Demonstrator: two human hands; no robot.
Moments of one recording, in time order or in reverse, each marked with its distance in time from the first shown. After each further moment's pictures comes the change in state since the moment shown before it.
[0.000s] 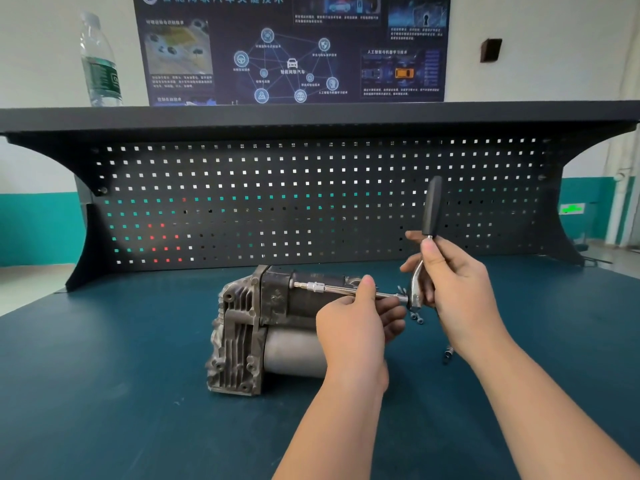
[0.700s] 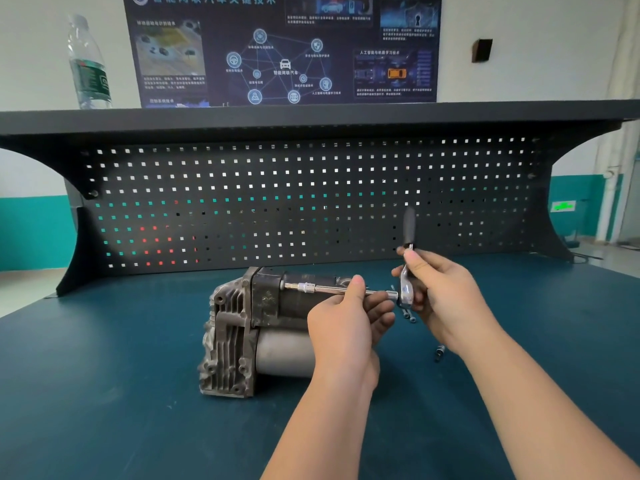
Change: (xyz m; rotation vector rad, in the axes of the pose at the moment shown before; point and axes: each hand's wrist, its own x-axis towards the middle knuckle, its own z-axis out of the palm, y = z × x) left_hand 0.000 0.001 0.001 -0.083 -0.021 -0.009; right_hand 0.009 0.008 -0.006 0.217 -0.002 0.345
